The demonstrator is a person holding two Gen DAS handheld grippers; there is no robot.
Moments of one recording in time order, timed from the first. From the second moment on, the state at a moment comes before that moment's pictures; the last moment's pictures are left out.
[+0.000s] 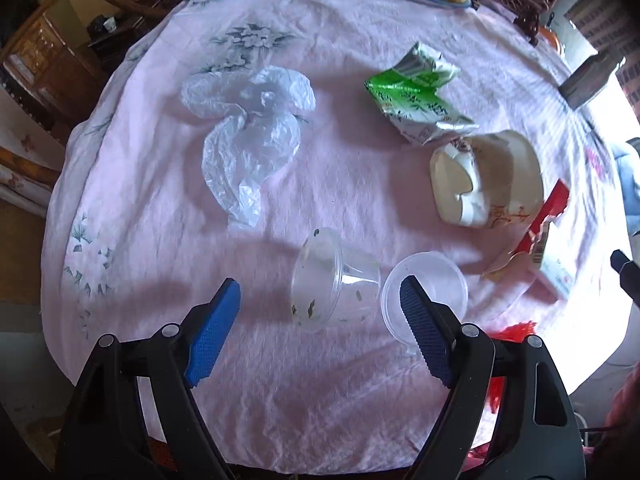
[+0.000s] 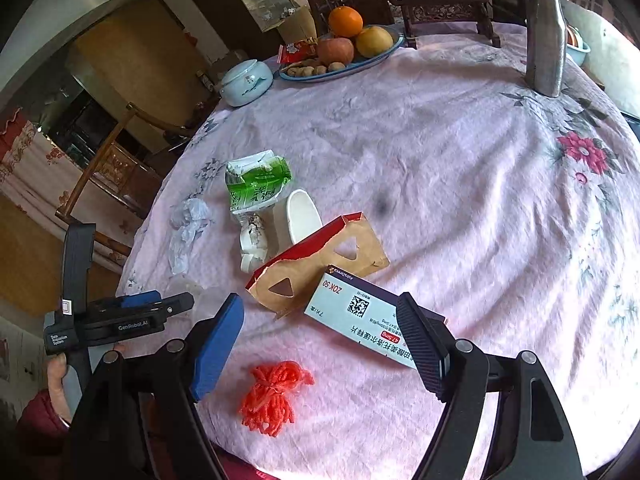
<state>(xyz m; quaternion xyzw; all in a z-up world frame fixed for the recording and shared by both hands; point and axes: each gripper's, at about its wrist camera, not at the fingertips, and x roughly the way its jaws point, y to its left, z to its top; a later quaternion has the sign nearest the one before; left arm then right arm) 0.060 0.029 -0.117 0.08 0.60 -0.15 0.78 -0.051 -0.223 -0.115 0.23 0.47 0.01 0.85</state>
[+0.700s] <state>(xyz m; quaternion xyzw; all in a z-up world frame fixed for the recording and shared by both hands) 0.060 0.056 -0.078 0.02 0.57 -0.14 0.81 -0.045 -0.230 -0.154 0.18 0.52 0.00 0.83</state>
